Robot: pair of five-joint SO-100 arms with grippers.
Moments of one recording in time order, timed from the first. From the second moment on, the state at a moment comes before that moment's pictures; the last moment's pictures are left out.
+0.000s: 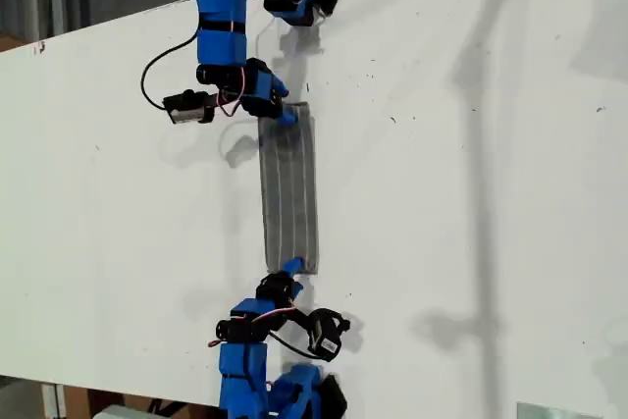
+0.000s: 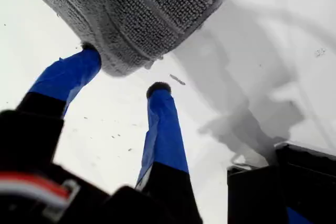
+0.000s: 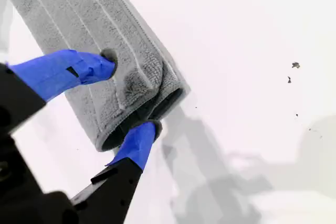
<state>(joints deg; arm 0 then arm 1) -12.2 105.6 118.4 66.2 -73.7 14.4 106.1 117.2 84.9 64.6</state>
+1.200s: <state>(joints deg) -13.2 194.3 165.0 83.9 -89.3 23.0 93.4 129.0 63.1 60.7</state>
